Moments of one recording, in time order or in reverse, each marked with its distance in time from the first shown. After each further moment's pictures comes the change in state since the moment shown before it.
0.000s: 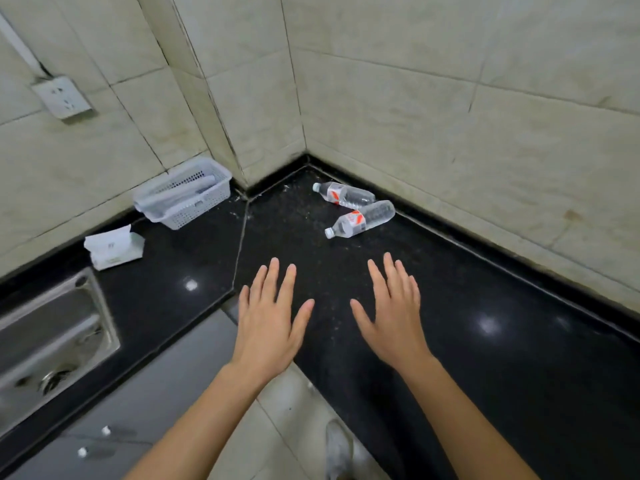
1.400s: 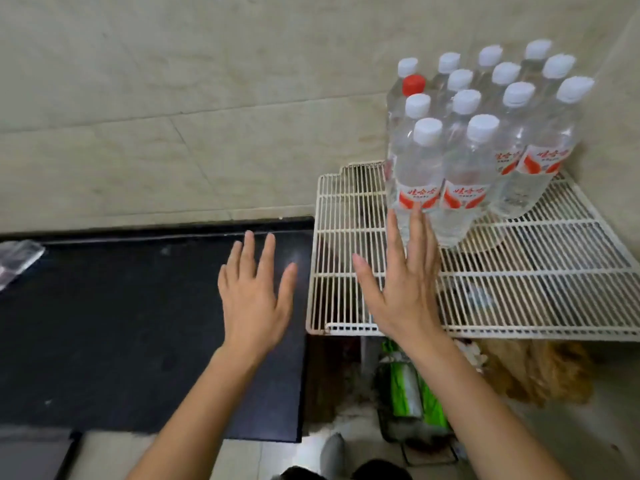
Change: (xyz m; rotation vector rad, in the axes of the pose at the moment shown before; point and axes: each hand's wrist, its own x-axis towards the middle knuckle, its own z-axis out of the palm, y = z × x) left_hand -0.398 0.695 0.050 -0.278 0.006 0.619; right_hand -0.608 0.385 -0.495 -0.210 0.673 0.572
